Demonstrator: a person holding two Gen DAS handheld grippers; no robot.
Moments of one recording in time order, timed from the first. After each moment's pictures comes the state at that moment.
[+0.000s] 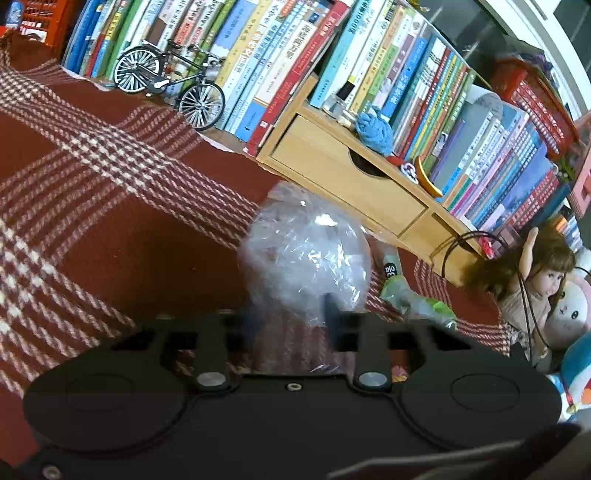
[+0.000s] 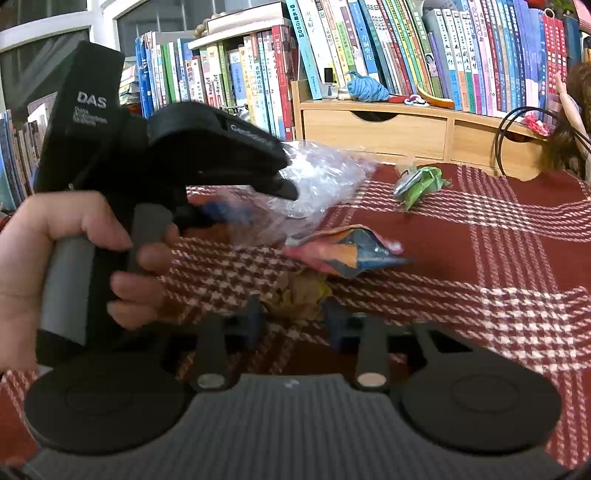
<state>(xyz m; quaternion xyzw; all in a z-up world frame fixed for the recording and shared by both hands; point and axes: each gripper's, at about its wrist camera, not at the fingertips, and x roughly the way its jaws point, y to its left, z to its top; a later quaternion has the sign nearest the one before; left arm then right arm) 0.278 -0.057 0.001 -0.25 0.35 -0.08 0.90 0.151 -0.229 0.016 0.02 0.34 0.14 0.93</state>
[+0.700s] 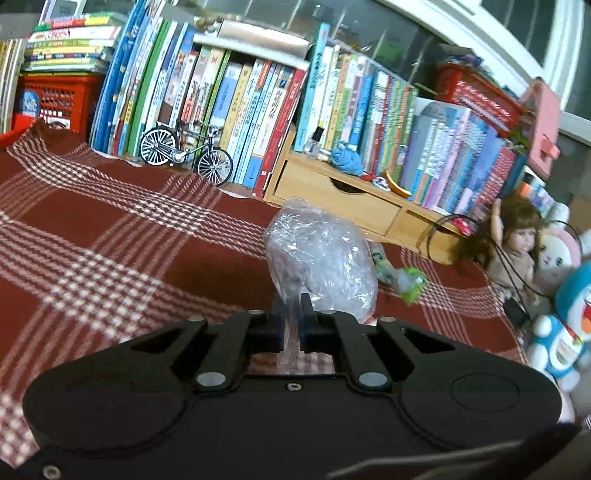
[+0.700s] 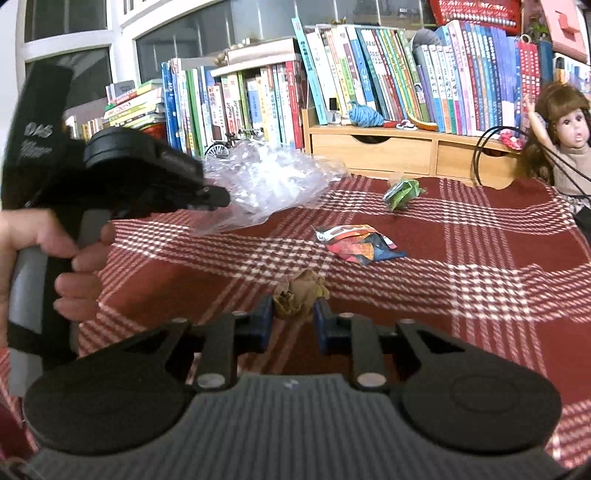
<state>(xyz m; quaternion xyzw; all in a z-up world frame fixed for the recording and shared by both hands) 0.156 -0.026 0.055 -0.16 0.29 -0.09 0.94 0.069 -0.235 0.050 0.02 0.31 0.14 0.94</state>
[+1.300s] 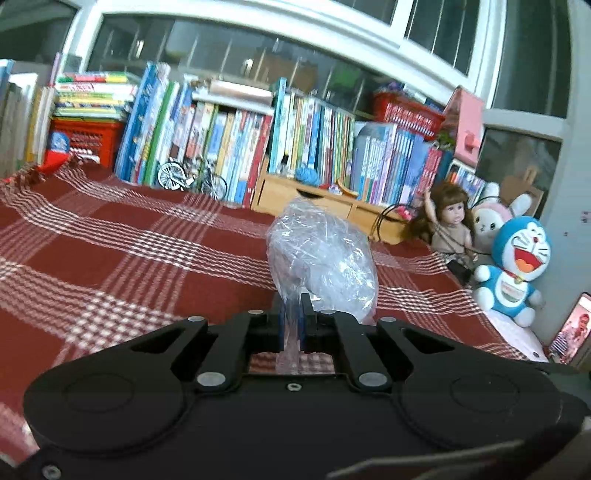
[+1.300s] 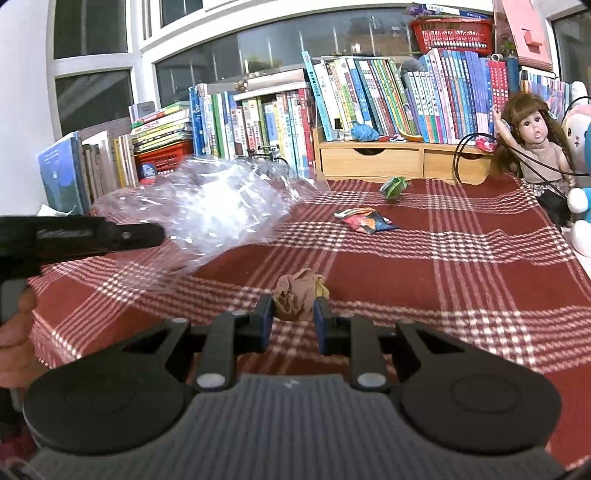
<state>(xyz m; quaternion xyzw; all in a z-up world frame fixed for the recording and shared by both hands) -0.061 0.010 0.071 -0.13 0.21 -0.13 0.96 -0.048 -0.234 0.067 0.04 0.27 0.14 0.95</state>
